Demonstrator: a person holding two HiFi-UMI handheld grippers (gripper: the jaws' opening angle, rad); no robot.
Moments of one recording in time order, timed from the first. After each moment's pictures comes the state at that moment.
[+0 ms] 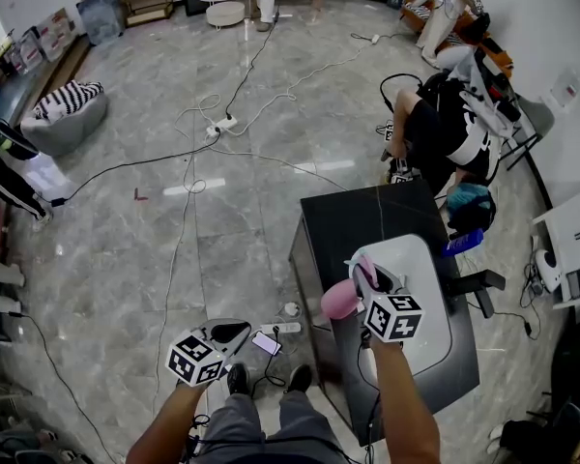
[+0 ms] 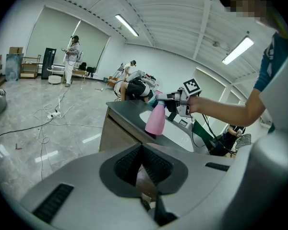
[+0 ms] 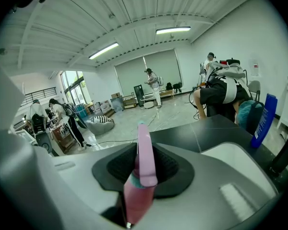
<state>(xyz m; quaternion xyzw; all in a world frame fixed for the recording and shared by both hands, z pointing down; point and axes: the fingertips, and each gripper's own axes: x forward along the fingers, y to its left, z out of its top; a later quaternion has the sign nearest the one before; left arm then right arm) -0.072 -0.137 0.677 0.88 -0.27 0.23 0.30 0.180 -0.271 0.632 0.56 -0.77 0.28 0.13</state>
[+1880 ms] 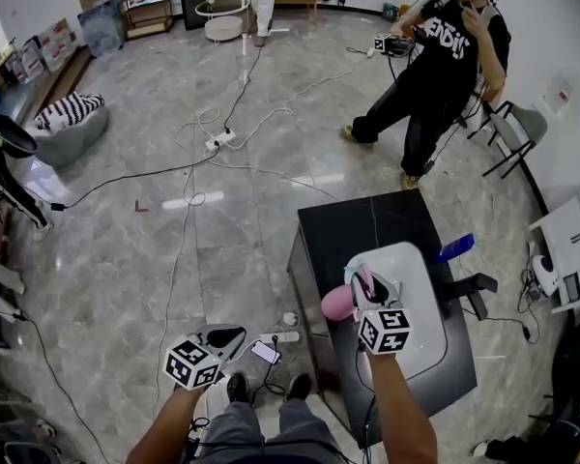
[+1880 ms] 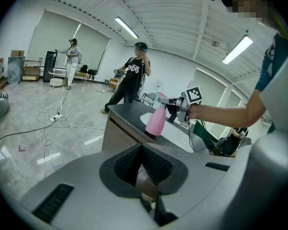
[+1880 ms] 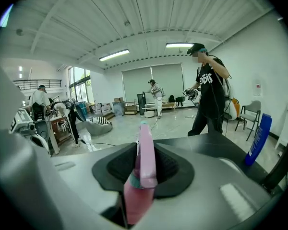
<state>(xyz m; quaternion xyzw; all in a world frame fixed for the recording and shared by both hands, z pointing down) -0.081 -0.129 0.657 0.88 -0.29 0.23 0.29 0.185 -0.255 0.615 0.57 -0.79 0.18 0.12</state>
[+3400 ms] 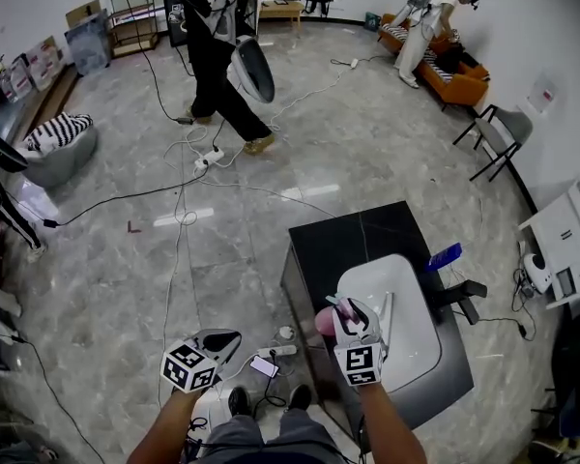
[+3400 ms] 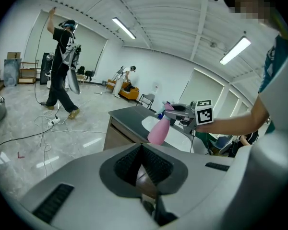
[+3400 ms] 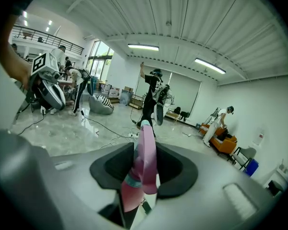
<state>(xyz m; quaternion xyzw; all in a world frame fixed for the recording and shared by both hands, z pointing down) -0.091 -0.165 0.633 0.89 -0.27 0.23 0.28 0.145 -0.223 0.605 0.55 -0.80 0.01 0.24</state>
